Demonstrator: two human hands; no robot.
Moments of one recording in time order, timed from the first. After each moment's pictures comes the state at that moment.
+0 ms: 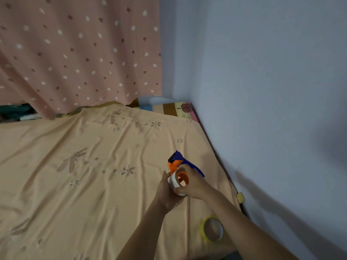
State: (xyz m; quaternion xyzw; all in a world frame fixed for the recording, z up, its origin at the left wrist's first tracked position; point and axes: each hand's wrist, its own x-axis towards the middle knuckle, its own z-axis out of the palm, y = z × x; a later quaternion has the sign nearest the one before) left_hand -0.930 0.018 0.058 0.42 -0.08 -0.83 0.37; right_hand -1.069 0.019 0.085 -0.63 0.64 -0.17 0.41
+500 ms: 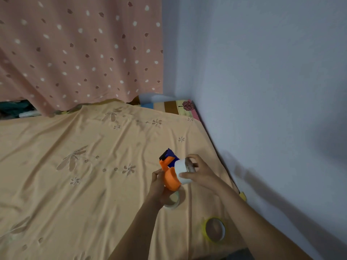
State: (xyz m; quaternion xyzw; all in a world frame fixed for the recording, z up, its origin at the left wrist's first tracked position) left_hand -0.907 -0.005 0.046 0.53 -0.14 -0.73 0.42; right_hand -1.086 -0.007 0.089 -0.52 0.61 -0.31 0.50
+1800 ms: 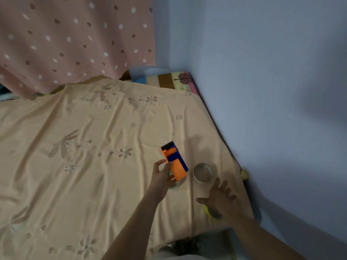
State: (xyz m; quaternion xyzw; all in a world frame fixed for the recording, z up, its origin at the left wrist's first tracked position) left_hand -0.905 0.004 0.025 0.57 -0.19 -0.72 0.35; right_hand -1.109 0.082 -0.044 -0.44 0.81 0.13 0.36
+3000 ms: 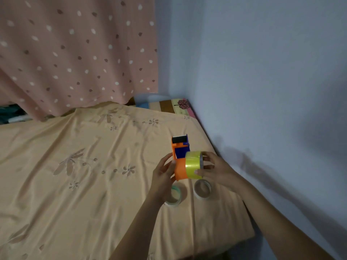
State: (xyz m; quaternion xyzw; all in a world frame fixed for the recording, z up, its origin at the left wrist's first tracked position) left_hand -0.900 0.007 0.095 0.47 -0.37 -0.67 0.45; right_hand -1.113 0.025 0.135 -0.50 0.62 -0.31 0.52
